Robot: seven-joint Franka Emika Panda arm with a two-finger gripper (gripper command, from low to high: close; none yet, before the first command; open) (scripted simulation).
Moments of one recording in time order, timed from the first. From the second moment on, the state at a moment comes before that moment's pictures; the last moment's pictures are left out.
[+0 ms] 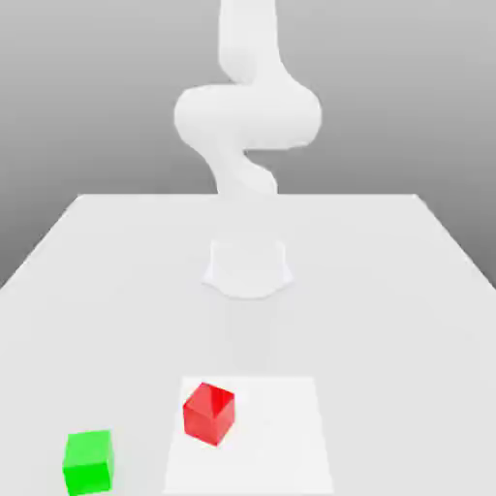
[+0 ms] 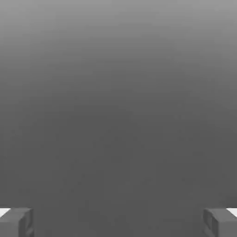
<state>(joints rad) -0.02 -0.71 0.00 -2.34 0.00 2.35 0.83</state>
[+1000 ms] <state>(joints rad) -0.12 0.27 0.00 -2.69 0.00 2.95 1.13</state>
